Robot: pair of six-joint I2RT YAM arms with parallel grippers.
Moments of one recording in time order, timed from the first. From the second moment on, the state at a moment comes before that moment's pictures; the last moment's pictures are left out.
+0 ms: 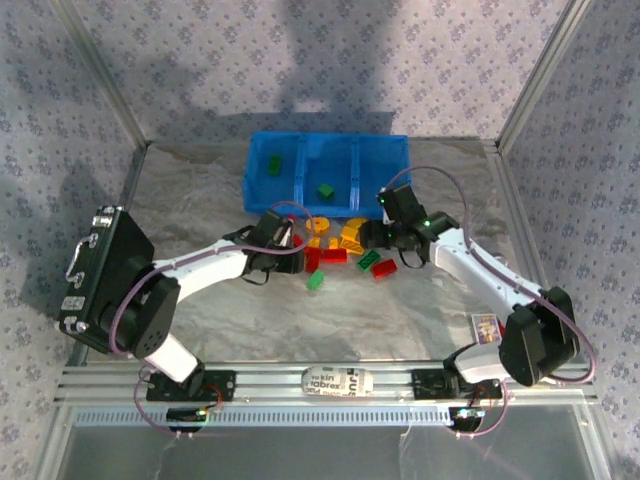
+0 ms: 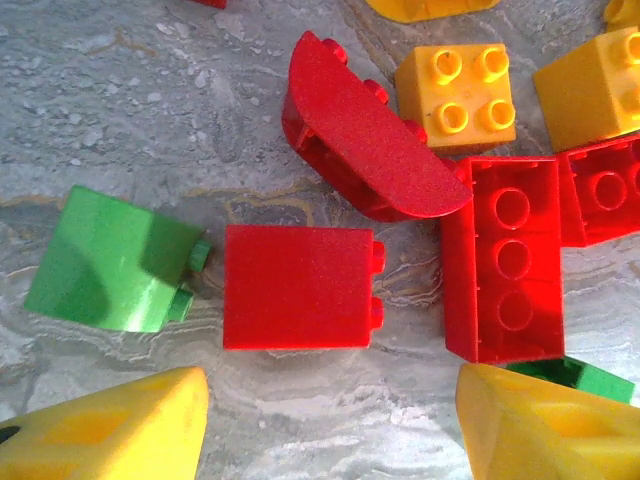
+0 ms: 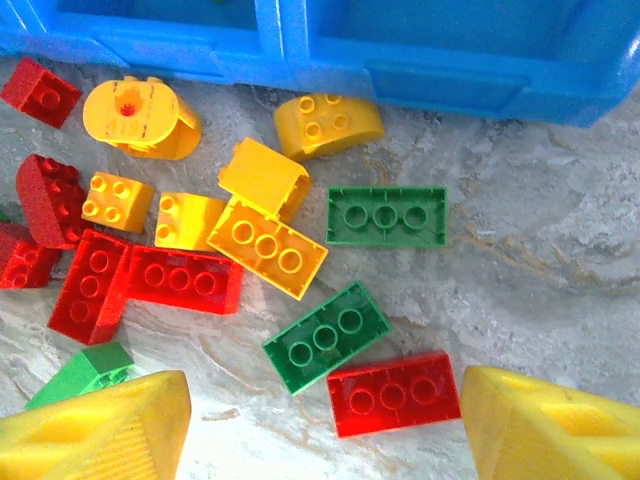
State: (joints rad) left arm -0.64 1.59 0.92 -0.37 -0.02 -0.44; right arm 0.51 1.37 1.06 -0.65 0.06 0.36
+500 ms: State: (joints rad) left arm -0.60 1.72 1.01 -0.38 0.00 -0.39; right arm 0.49 1.29 0.95 -0.60 0.05 0.39
